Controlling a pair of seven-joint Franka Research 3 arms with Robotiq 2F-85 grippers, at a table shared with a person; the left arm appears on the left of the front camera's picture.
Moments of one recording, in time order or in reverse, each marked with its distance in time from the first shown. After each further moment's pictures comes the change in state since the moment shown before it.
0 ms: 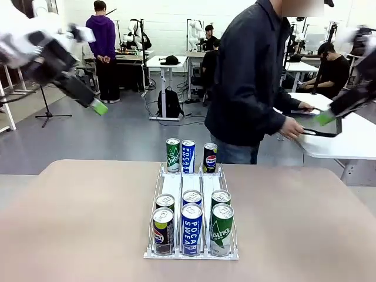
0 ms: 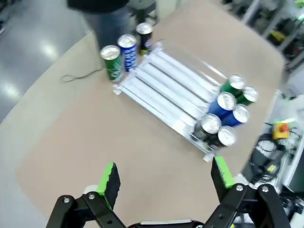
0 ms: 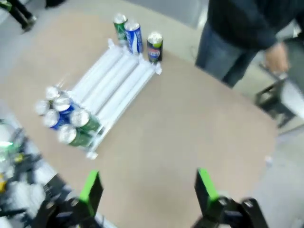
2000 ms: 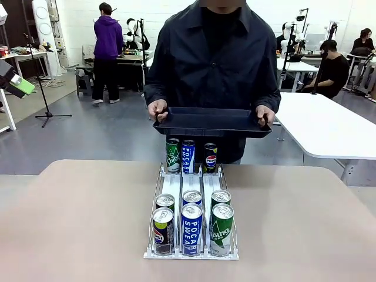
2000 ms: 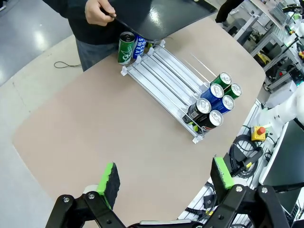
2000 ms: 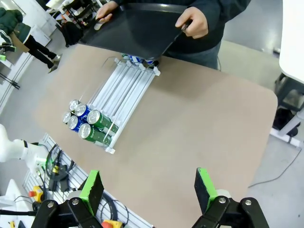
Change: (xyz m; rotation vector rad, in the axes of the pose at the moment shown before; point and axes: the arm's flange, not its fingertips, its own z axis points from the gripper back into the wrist) left arm -0.055 0.047 0.095 -0.047 -0.033 0.167; right arm -0.061 -0.083 0.082 0.129 -0.092 -0.218
